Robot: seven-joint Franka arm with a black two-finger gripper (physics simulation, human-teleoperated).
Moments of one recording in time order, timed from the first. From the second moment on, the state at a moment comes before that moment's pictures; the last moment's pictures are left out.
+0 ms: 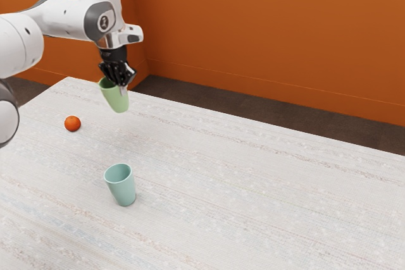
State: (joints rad) arm 0.14 0.48 0.05 -1.30 0.04 1.79 0.22
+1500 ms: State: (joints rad) arm 0.14 -0.06 -0.23 -2.08 0.13 1.93 -0.21
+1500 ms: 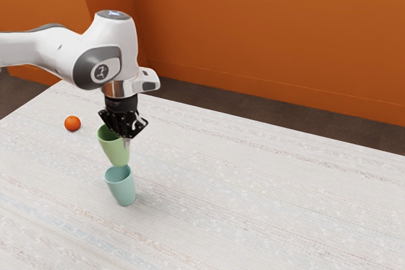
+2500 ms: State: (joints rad) arm 0.16 -0.05 -0.22 -2.19 0.12 2.03 -0.32
